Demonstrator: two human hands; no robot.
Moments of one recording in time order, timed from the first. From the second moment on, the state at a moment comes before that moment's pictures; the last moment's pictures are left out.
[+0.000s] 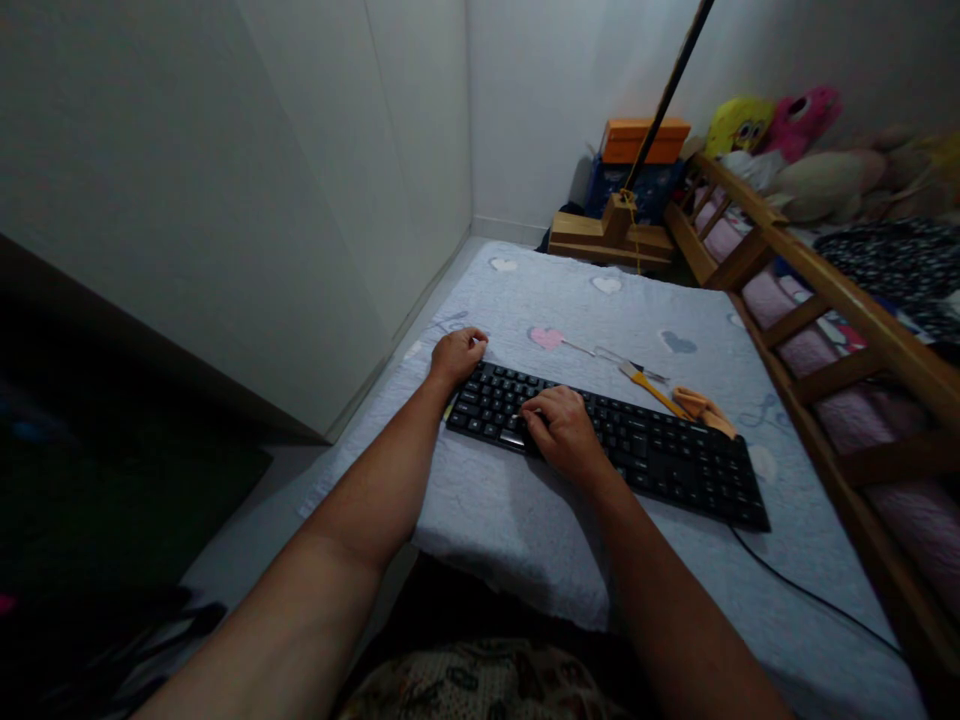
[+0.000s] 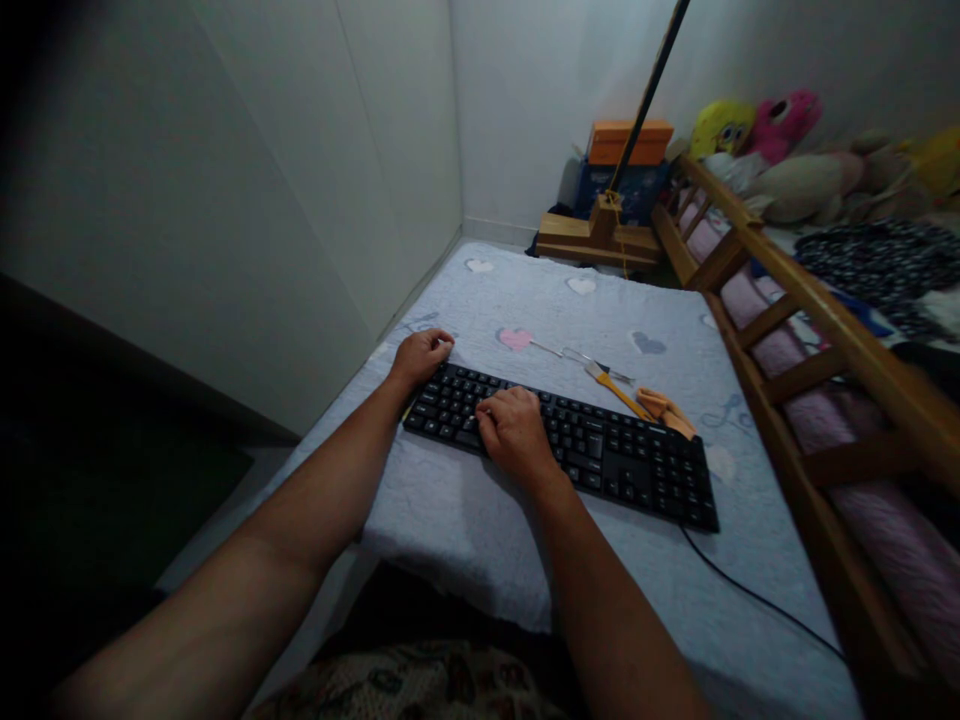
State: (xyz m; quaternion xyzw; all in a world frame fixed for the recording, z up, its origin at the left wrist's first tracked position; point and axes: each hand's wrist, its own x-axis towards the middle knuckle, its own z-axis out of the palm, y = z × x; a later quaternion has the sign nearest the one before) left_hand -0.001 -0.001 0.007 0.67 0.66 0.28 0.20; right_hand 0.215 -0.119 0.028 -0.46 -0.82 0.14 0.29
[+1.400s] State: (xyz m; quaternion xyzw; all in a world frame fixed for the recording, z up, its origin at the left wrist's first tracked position) left_hand -0.002 0.000 0.004 0.67 0.66 0.28 0.20; right_hand 0.214 -0.121 0.028 -0.47 -0.82 0.14 0.29
